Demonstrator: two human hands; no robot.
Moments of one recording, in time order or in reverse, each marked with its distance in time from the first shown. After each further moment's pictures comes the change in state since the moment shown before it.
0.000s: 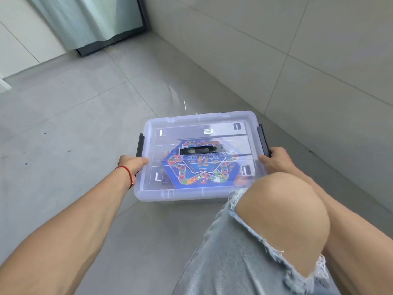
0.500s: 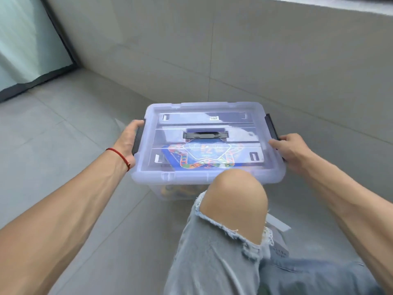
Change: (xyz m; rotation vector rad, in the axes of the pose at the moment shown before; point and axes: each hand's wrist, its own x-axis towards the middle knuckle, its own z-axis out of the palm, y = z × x) left_hand -0.131 0.141 0.085 -0.229 -0.663 0.225; right_hand -0.084 0.037 -0.157 0.310 0.359 0.058
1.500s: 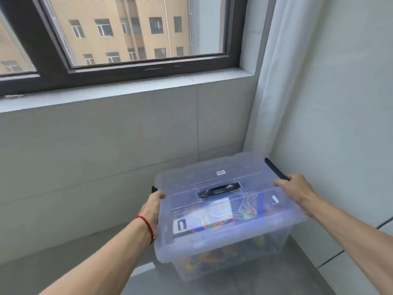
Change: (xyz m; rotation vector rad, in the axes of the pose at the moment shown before) left_hand -0.023 -0.200 0.496 0.713 -0.634 -0.191; right_hand -0.206 0.284 -0.380 0.125 0.839 0.482
